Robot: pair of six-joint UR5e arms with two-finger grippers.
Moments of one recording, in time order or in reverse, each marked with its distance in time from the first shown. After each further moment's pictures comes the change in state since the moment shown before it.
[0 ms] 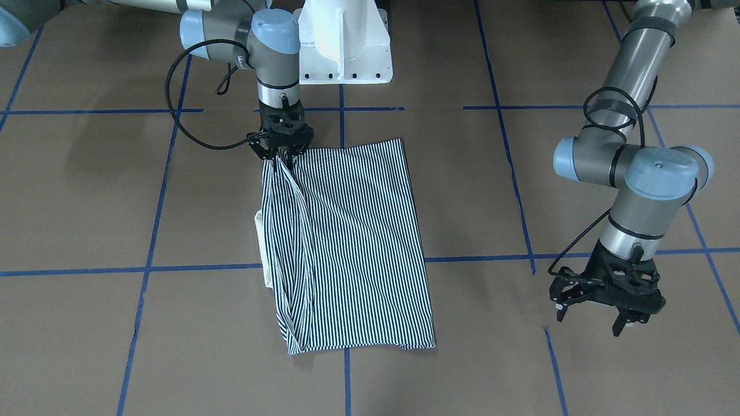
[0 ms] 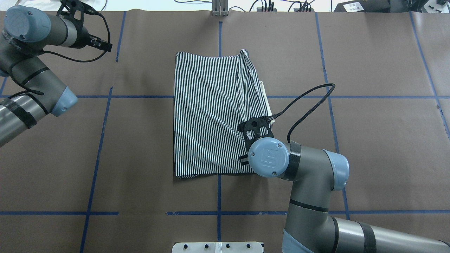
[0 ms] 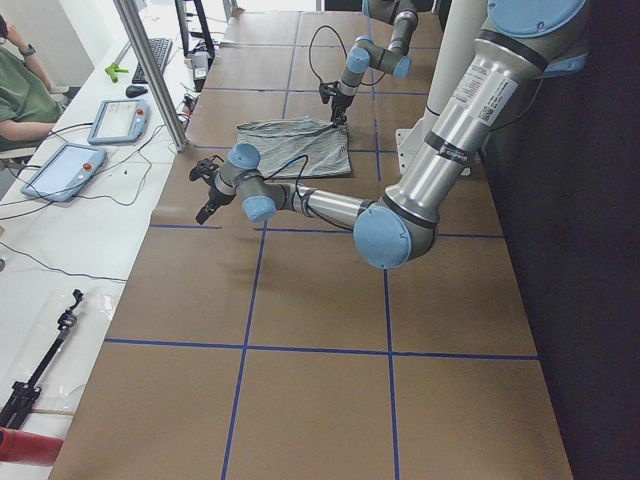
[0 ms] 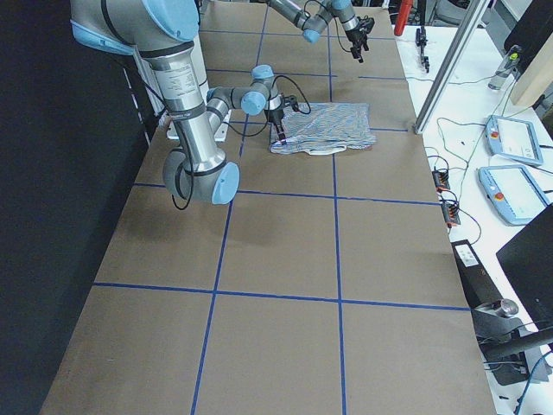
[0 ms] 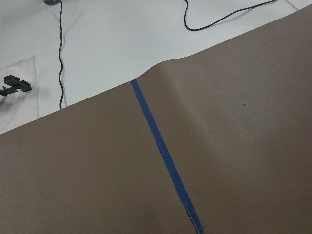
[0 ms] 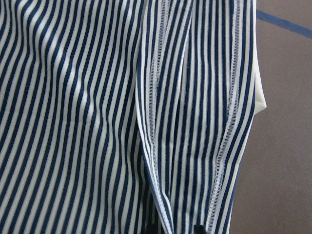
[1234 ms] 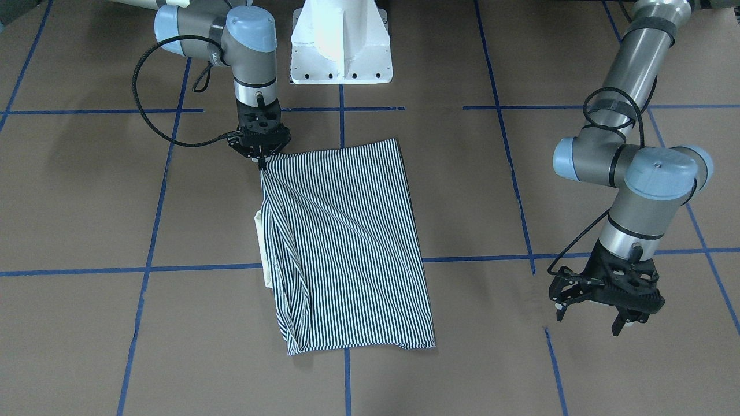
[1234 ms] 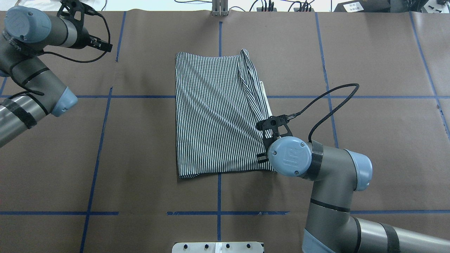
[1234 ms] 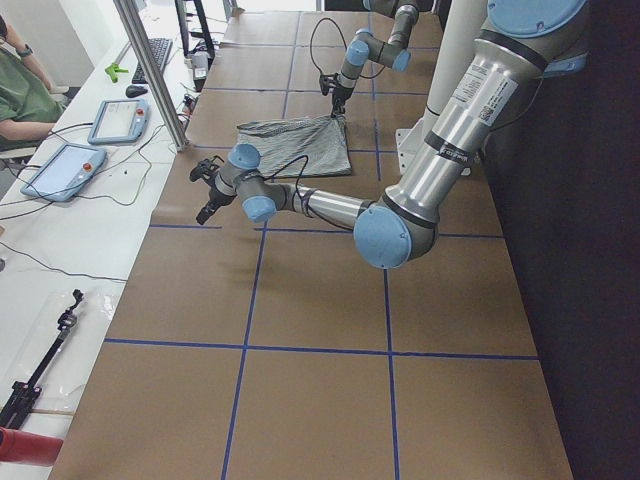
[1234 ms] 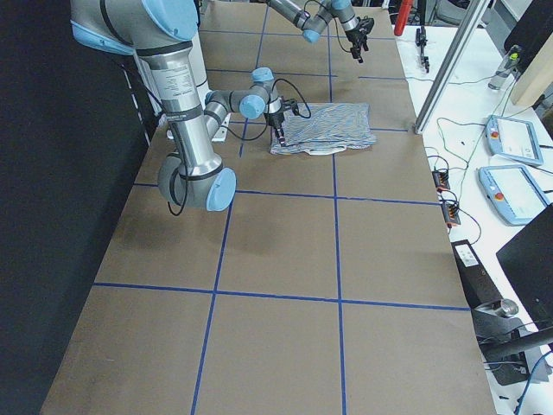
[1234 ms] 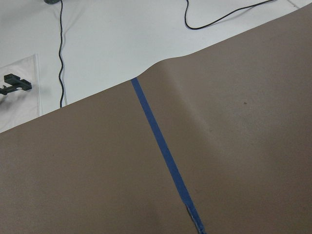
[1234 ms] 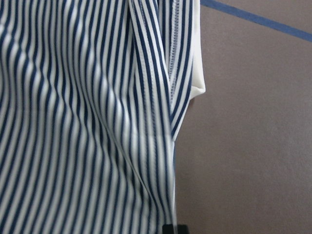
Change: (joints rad) left arm 0.001 0.000 0.000 0.000 -0.001 -0.001; right arm 0.020 -0.101 0.073 0.002 0.000 0.028
